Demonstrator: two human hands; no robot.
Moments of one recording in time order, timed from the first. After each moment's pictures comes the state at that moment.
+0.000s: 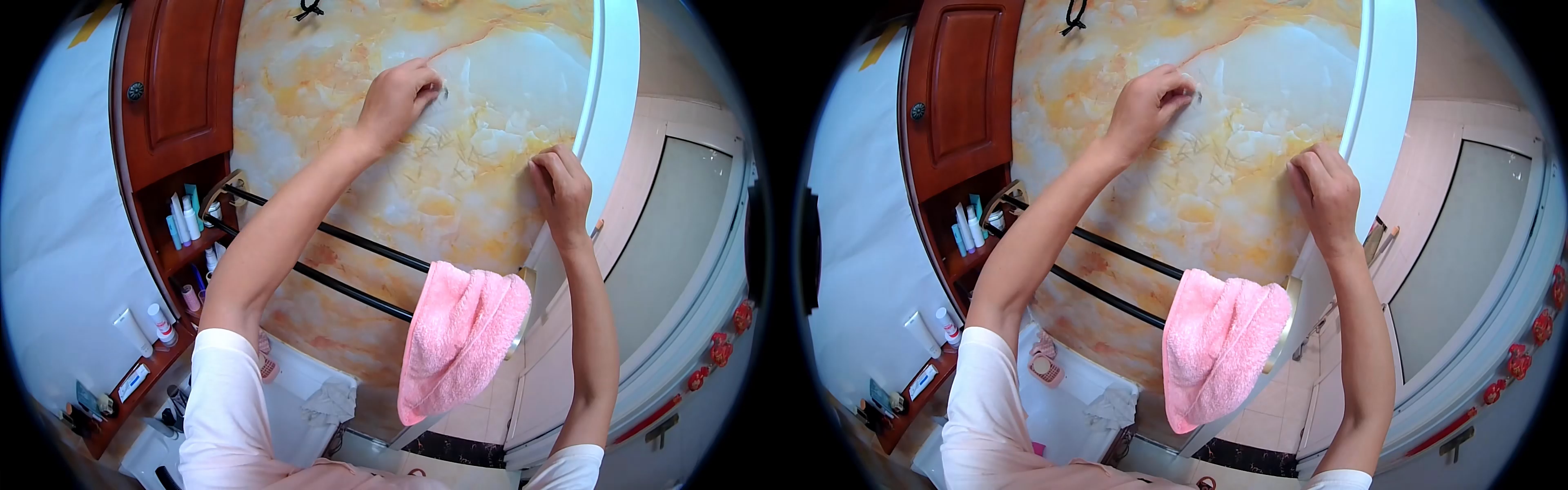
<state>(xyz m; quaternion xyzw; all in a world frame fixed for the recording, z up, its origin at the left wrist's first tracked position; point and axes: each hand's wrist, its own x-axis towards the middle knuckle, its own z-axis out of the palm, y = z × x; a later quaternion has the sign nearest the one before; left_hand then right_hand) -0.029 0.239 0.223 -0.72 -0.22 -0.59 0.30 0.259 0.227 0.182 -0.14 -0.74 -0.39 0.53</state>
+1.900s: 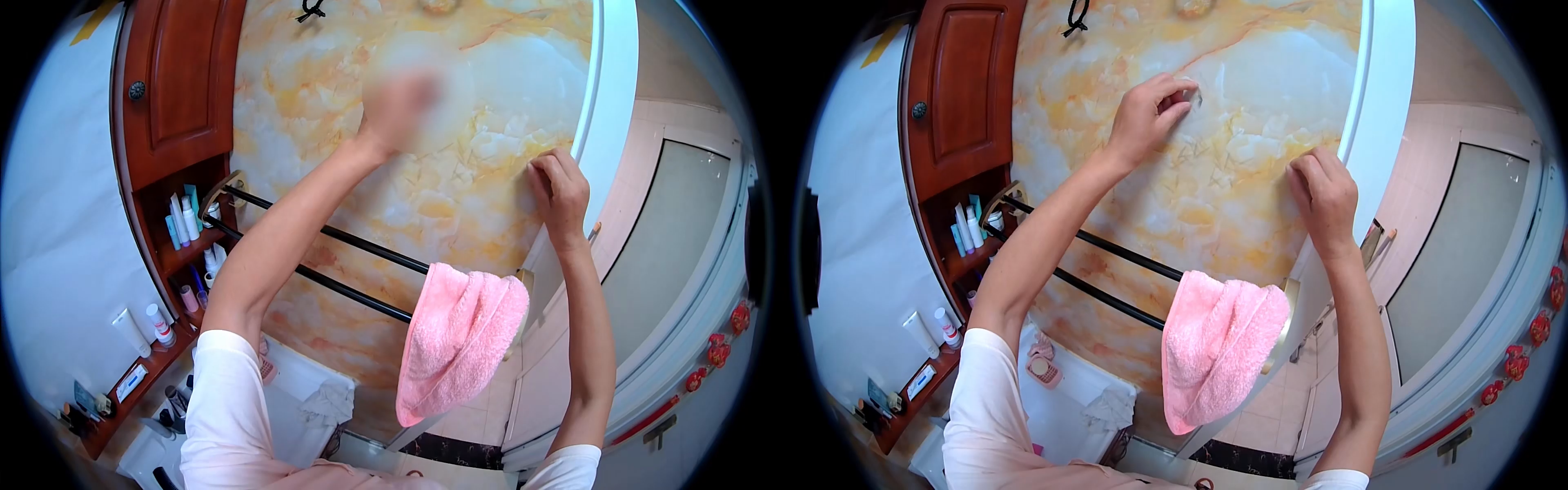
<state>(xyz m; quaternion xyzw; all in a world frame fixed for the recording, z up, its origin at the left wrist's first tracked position) -0.032 0.248 0.216 -0.71 -0.24 -0.60 0.29 0.258 0.225 0.181 -0.14 -0.74 -0.38 0.53</state>
